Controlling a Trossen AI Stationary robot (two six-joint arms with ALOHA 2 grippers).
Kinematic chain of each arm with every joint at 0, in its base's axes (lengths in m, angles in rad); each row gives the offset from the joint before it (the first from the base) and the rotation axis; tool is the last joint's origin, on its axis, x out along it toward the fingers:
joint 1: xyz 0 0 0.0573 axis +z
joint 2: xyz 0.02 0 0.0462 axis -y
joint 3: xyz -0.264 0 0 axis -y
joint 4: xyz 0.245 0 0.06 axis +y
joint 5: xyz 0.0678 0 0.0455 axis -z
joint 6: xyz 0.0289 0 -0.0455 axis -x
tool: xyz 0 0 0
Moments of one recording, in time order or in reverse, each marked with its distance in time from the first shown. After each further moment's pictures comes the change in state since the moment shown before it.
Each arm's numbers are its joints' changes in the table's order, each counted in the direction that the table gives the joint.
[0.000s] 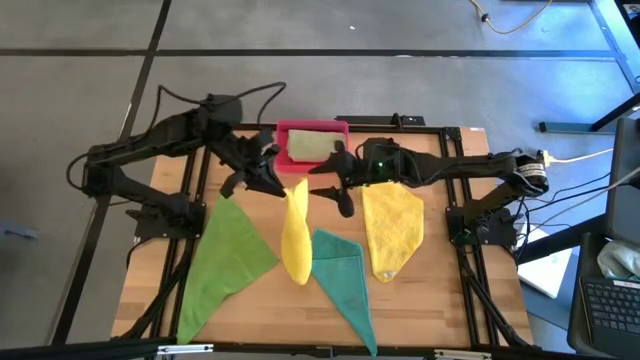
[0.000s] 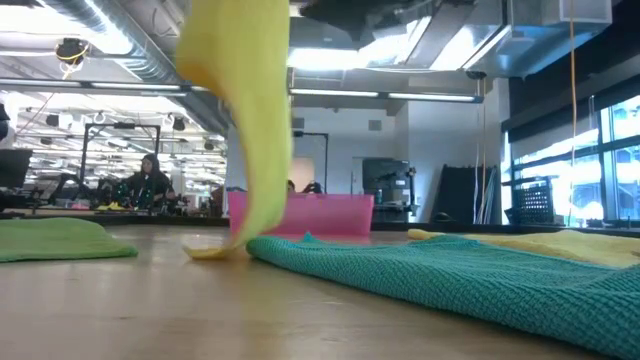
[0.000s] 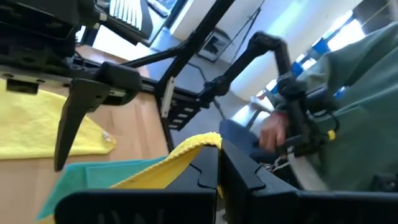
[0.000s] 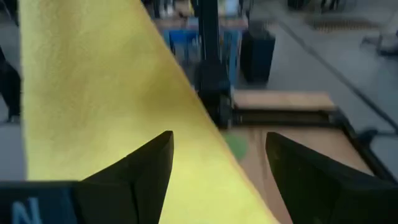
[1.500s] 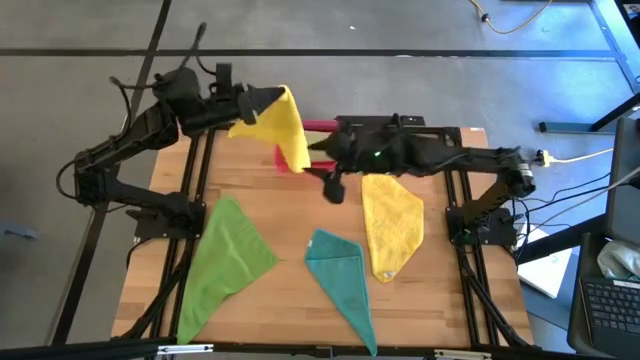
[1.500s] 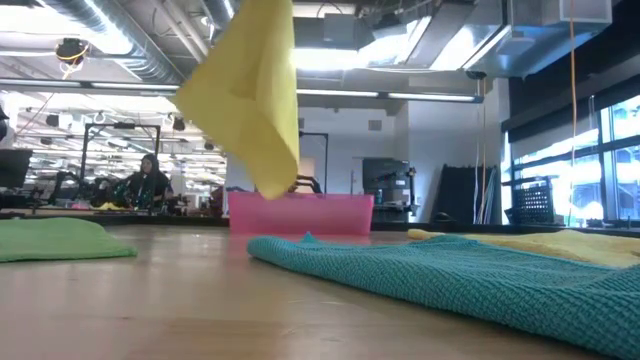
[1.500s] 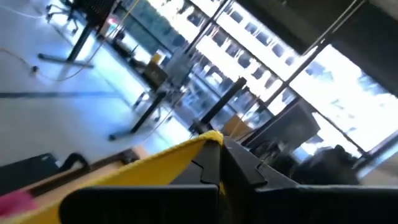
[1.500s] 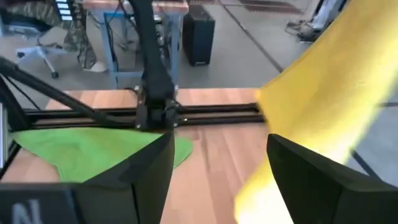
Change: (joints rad) left arm 0.156 0.083 0.000 -0.313 -0.828 0.310; right arm 0.076 -0.103 0.510 0.519 0.347 0.022
